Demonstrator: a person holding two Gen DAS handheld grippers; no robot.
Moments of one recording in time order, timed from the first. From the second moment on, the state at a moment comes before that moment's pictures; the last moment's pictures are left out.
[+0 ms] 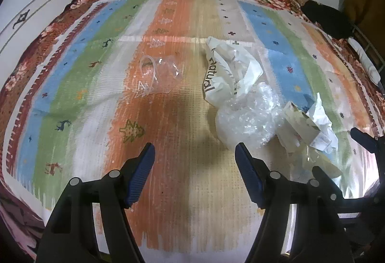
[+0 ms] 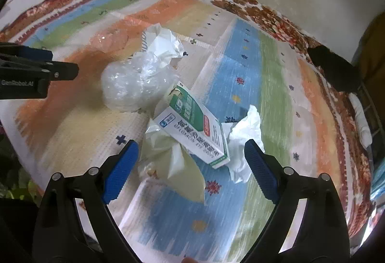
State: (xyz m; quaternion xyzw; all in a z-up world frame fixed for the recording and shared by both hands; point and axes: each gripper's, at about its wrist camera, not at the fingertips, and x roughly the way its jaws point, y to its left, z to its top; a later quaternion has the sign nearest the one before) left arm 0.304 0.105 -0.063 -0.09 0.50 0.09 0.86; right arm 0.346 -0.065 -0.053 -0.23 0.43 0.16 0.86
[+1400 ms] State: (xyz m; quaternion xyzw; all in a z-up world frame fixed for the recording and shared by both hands) left arm 0.366 0.104 -0.090 -0.15 0.47 0.00 0.87; right arm 0.413 -0.050 -0.073 -0.20 0.44 0.16 0.86
